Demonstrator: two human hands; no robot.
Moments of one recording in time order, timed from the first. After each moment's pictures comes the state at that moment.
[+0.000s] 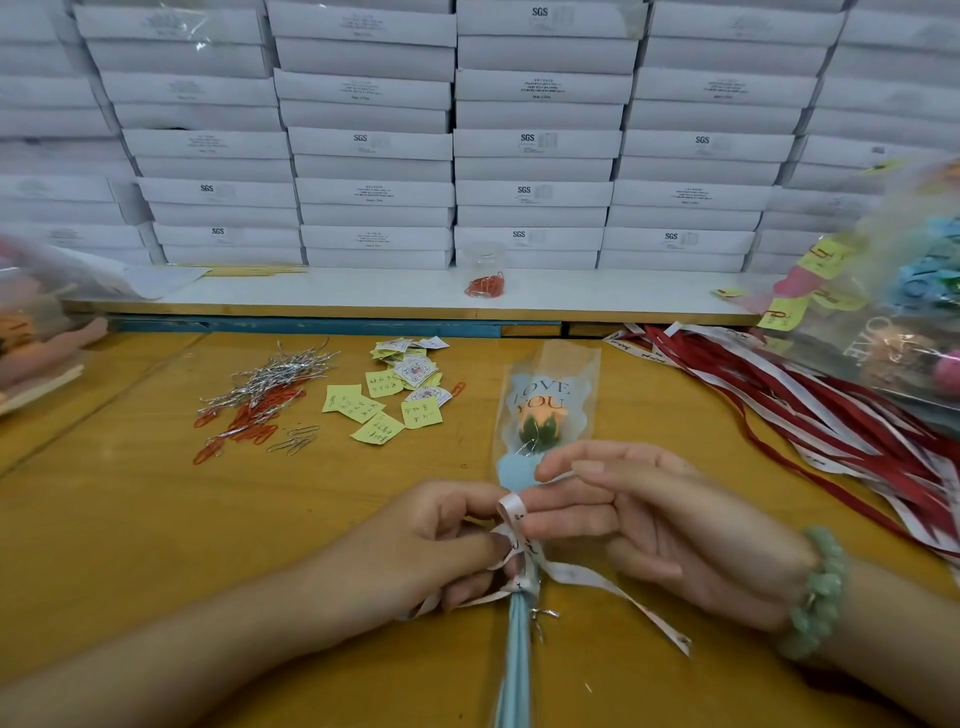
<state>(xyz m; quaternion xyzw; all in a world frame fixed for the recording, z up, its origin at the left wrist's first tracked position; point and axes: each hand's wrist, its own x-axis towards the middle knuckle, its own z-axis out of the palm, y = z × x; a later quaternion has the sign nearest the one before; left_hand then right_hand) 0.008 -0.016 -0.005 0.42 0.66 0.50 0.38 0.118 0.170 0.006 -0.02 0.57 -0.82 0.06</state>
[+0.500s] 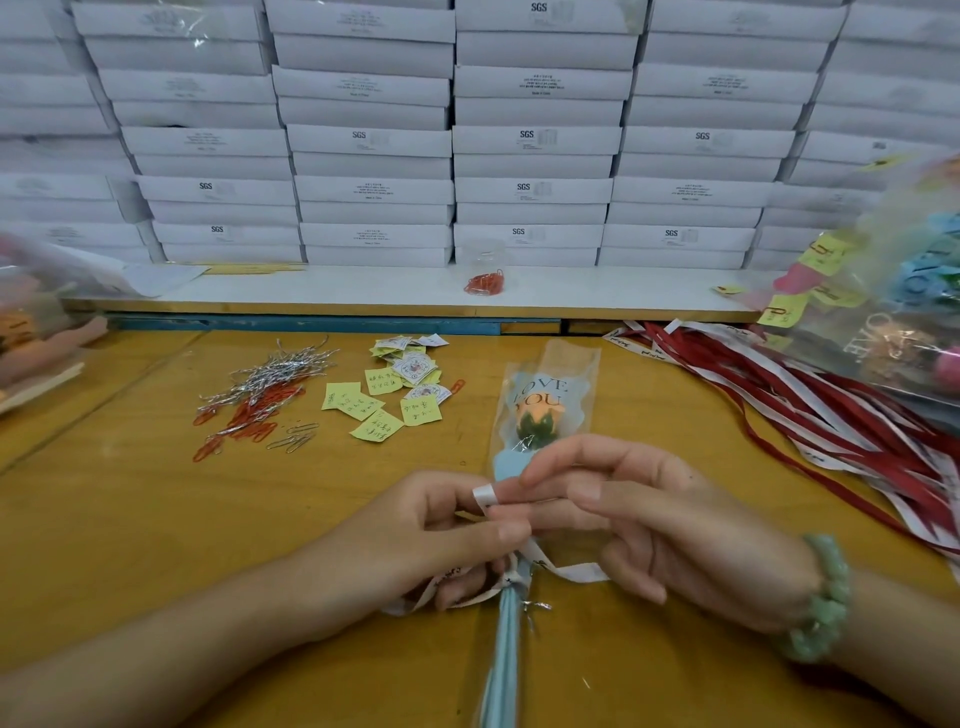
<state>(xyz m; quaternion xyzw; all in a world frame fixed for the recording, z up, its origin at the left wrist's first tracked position) 0.004 -0.019 -0.005 0.44 0.61 0.53 0.39 0.121 0.167 0.009 -0.13 0.62 -0.77 0.06</state>
